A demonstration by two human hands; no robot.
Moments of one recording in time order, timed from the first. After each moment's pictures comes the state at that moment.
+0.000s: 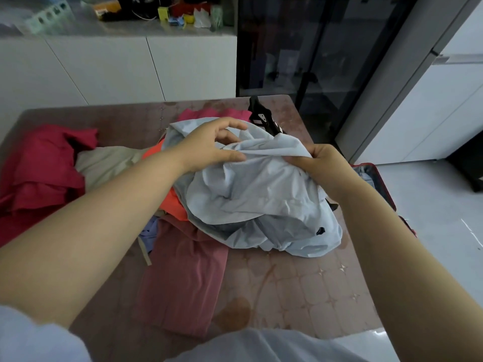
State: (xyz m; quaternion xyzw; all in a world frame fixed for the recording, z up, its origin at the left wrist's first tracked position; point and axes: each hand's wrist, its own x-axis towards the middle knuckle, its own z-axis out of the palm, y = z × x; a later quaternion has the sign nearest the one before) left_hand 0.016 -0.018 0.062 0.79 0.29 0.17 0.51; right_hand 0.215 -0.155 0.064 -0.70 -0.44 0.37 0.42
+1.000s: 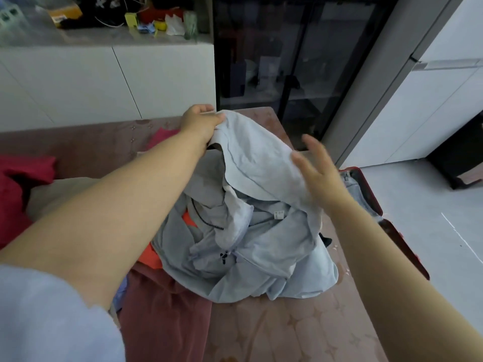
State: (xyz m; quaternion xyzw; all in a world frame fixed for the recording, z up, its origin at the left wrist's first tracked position) left_hand 0.131 0.101 0.040 0.53 0.50 0.36 0.58; right_hand 0.274 -0.096 0.031 -0.78 -0.40 0.20 0.45
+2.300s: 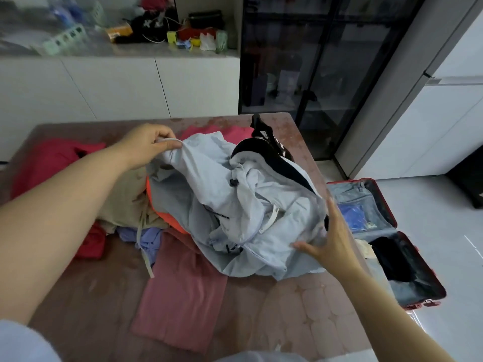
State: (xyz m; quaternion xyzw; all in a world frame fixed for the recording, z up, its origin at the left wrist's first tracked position) left_hand -0.068 0.055 0.065 0.85 0.40 0.19 0.28; right_hand 0.235 -0.228 -0.072 -0.79 -0.49 0.17 0.34
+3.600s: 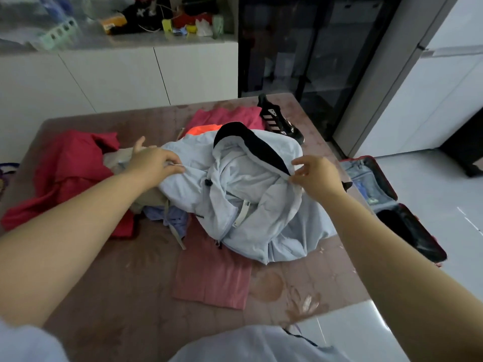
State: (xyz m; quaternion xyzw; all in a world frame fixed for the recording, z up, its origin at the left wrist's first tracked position) left_hand -0.132 0.022 0.007 0.89 0.45 0.07 0.04; right_hand 0.154 -0.168 0.003 -0.84 -0.43 0.17 0.28
